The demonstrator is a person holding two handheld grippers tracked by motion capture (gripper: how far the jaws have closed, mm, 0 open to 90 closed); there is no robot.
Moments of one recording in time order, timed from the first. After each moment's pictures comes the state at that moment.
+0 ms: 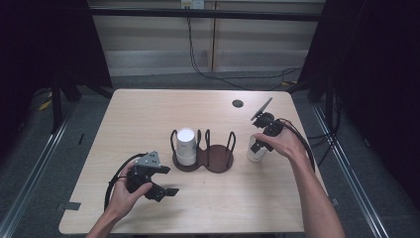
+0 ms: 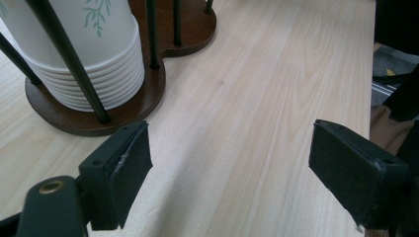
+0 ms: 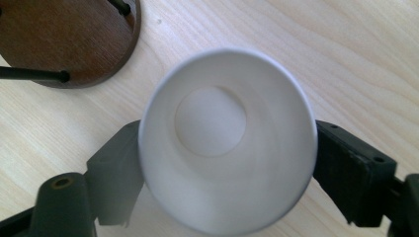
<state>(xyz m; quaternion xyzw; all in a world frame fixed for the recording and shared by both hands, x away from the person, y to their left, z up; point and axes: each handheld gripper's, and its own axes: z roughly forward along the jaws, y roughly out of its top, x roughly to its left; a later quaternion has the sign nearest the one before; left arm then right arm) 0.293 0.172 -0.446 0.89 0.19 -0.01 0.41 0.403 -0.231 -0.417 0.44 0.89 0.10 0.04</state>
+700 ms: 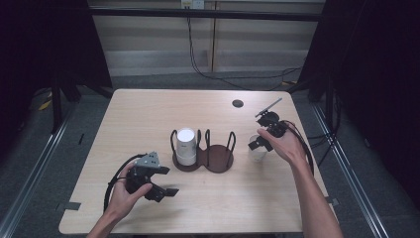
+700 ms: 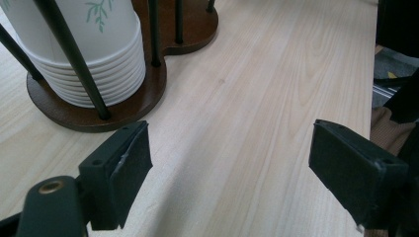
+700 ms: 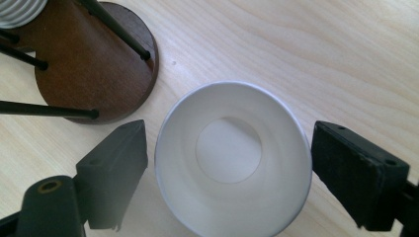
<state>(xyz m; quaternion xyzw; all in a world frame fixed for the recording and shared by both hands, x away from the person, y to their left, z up) 0.291 0.173 -0.448 0.89 0.20 -0.01 0.42 0.391 -0.238 -0.410 0.47 0.86 0.19 0.06</state>
